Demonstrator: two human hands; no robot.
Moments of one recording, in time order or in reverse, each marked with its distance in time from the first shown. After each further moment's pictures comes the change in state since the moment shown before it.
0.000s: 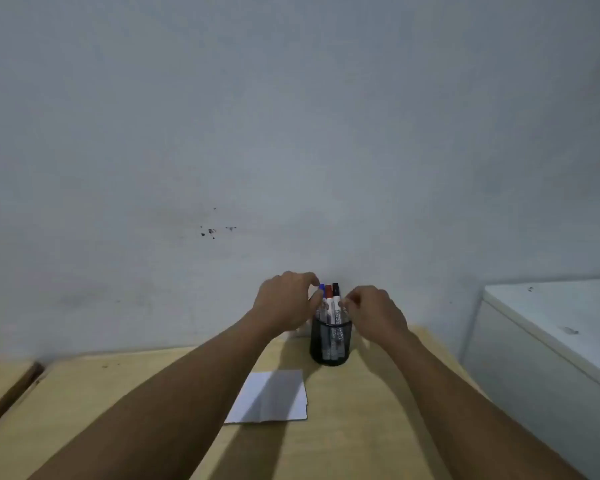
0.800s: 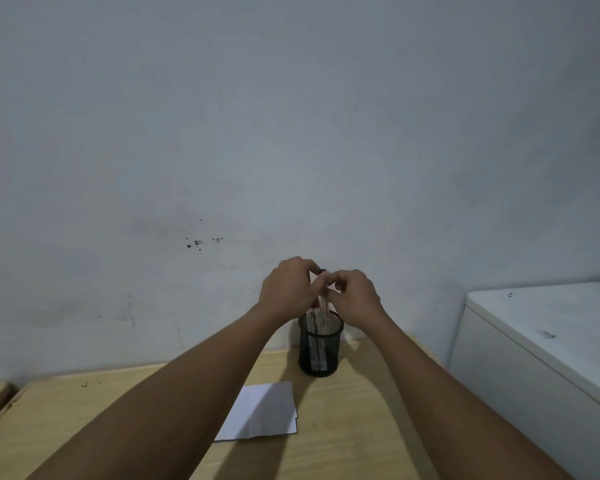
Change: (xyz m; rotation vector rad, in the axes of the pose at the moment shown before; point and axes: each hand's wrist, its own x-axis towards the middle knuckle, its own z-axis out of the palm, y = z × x) left_hand 0.029 0.022 -0.012 -0.307 0.146 -0.052; right_hand 0.016 -0.029 -0.024 0.269 0.031 0.002
